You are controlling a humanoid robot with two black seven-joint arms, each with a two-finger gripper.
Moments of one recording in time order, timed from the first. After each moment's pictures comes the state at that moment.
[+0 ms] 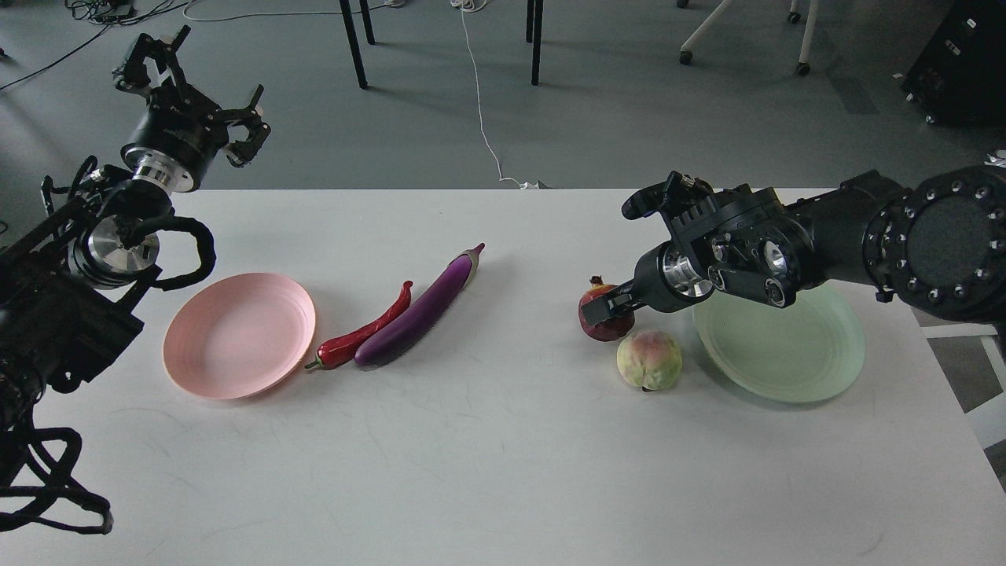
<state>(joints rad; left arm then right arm) -0.88 0.37 -0.74 -0.52 -0.21 -0.45 -0.26 1.55 0.00 -1.16 0.80 -0.49 0.31 0.36</state>
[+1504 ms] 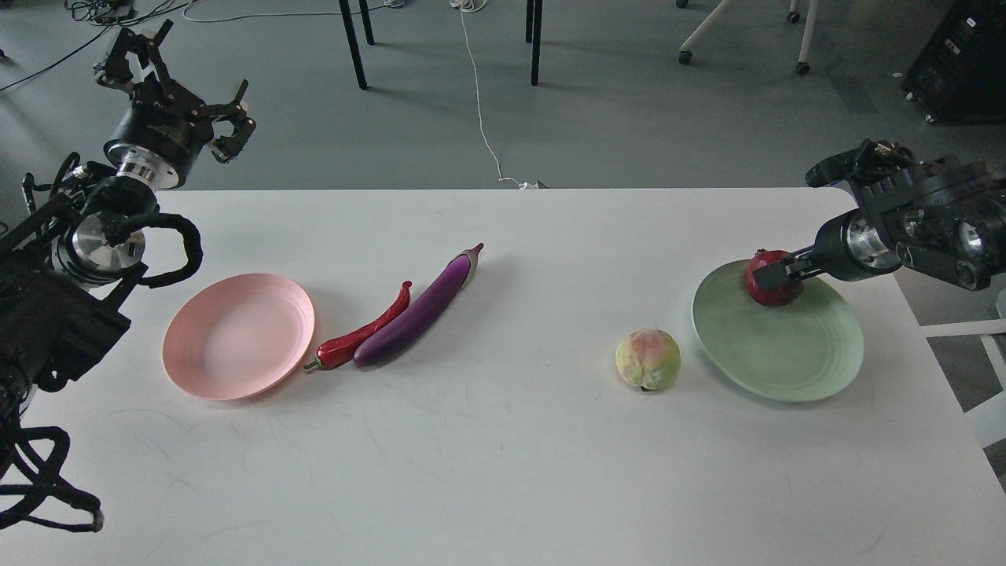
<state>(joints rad) -0.88 0.39 -0.75 -0.52 -0.21 -0.45 -0.26 1.61 -0.33 -1.18 0.80 -0.70 0.27 0.35</state>
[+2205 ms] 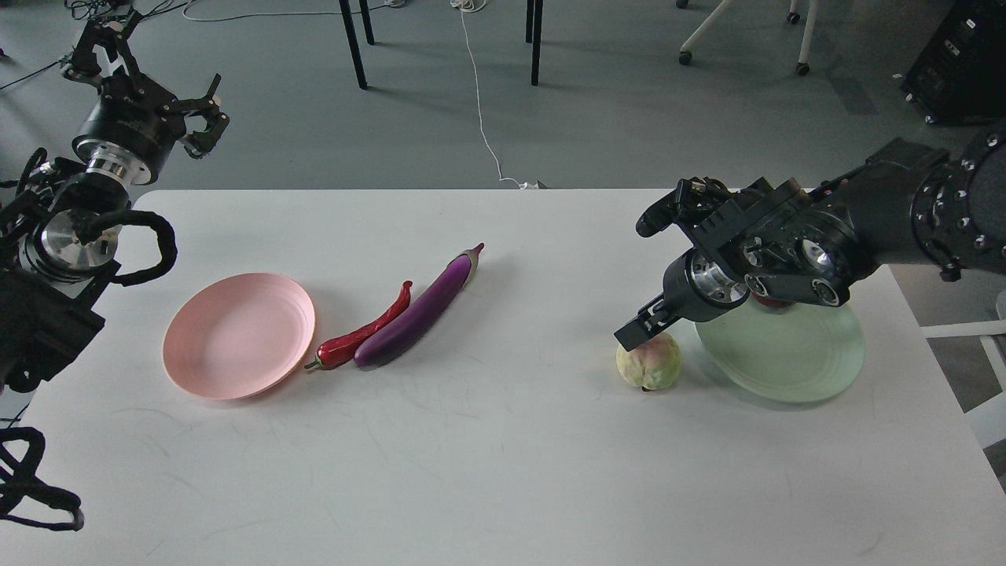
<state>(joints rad) -0.88 0.44 -0.75 -0.52 -0.21 -0.46 -0.26 1.68 -0.05 -1.21 1.04 -0.68 0.25 0.38</state>
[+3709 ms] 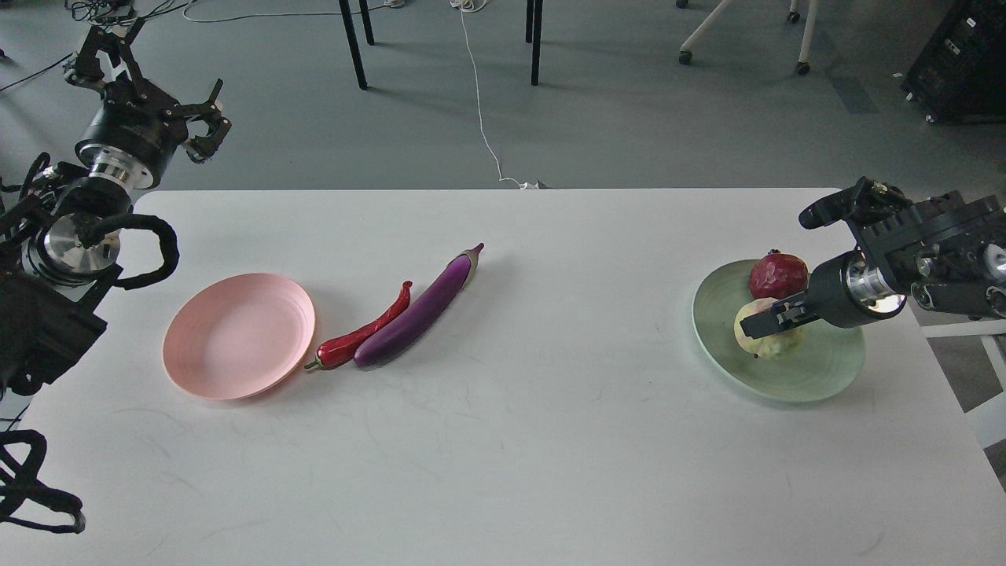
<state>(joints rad) -0.87 0.43 -0.74 -0.51 -0.21 -0.46 -0.26 1.64 -0.40 -1.30 1.08 -0.71 0.15 0.41</state>
